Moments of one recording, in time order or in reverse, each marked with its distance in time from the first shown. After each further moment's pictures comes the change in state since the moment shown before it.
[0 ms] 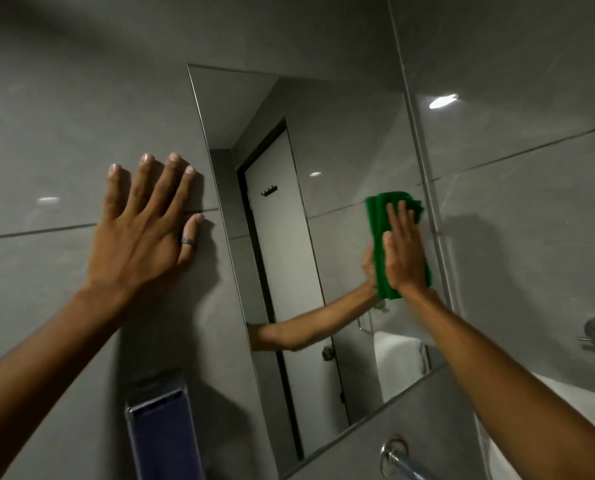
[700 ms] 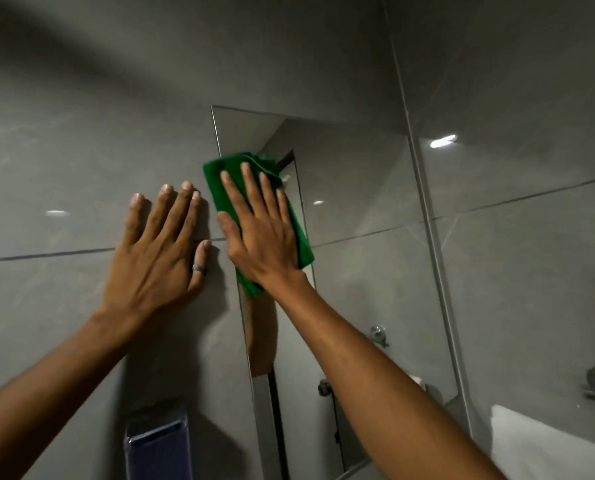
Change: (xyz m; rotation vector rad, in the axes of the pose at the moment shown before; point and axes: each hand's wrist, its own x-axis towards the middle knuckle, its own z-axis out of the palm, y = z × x) left_hand 0.004 0.007 -0.009 -0.028 -0.027 -0.068; right_hand 0.014 -0.272 0.050 -0.039 -0.012 -0.512
